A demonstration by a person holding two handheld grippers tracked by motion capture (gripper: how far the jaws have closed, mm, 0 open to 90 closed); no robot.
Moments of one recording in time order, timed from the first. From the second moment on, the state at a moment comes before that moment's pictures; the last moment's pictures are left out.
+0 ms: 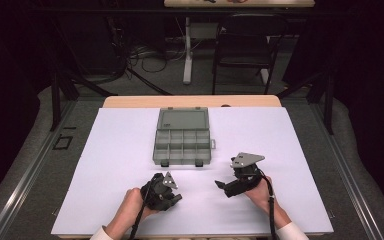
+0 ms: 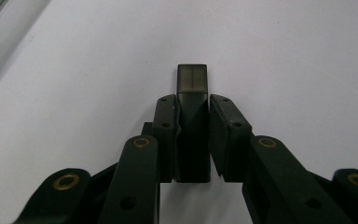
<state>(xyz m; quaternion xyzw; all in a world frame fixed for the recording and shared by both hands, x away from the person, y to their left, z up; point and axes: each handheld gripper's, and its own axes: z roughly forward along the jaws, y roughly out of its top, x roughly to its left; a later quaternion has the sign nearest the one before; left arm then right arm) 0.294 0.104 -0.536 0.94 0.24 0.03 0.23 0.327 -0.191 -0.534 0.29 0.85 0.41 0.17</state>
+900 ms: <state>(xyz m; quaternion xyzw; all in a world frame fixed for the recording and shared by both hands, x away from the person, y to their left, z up) 0.297 0.133 -0.527 0.90 0.27 0.06 0.32 0.327 -0.195 -0.532 0.29 0.84 0.41 0.18</state>
